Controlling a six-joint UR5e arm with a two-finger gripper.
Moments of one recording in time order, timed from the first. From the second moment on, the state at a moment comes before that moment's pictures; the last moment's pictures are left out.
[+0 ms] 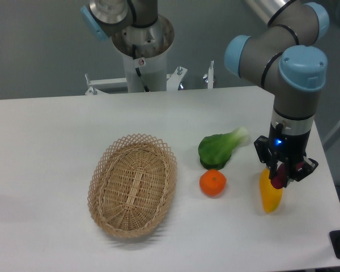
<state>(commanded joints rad) 2.67 -2.01 -1.37 -1.01 1.45 1.42</state>
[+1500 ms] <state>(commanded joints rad) 2.26 -1.90 -1.80 -0.80 1.53 0.72</state>
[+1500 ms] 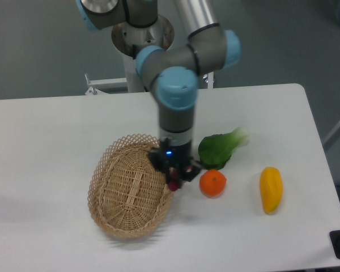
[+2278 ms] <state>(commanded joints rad) 2.18 -1.97 -1.79 -0.74 1.61 0.72</state>
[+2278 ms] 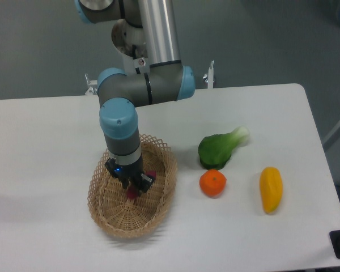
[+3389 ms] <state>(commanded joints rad) 2.57 -1.95 -1.42 -1.02 1.60 1.20</state>
